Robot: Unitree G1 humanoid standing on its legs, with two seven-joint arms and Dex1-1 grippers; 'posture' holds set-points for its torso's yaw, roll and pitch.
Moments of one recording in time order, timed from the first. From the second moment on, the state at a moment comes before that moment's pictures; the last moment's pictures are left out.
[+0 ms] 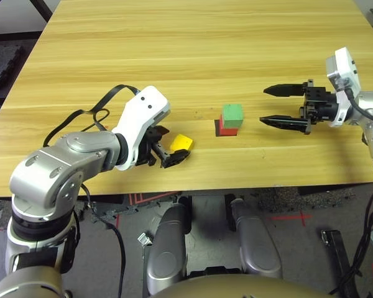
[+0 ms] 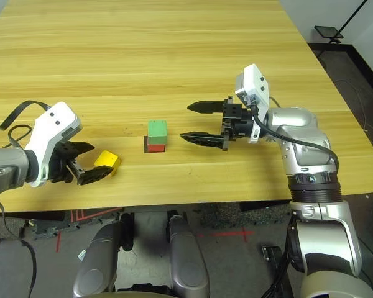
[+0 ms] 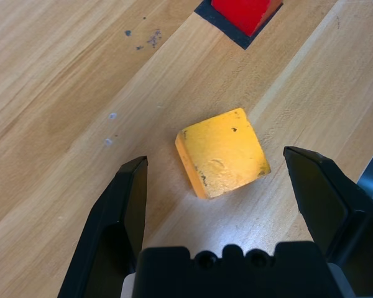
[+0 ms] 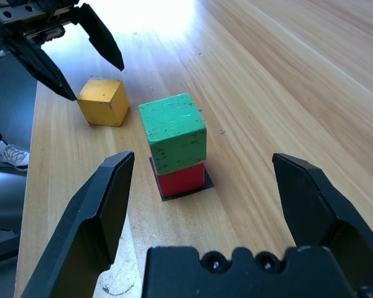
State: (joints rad) left arm -0.51 0.69 0.06 -0.73 -0.57 1.58 -0.57; right arm -0.67 -0.71 -0.01 0.19 0.45 0.35 1.34
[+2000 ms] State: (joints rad) left arm -1.02 0.79 -0.22 -0.01 -0.35 0.86 -0.97; right arm -0.73 -0.76 -0.01 0.21 0.43 0.35 1.37
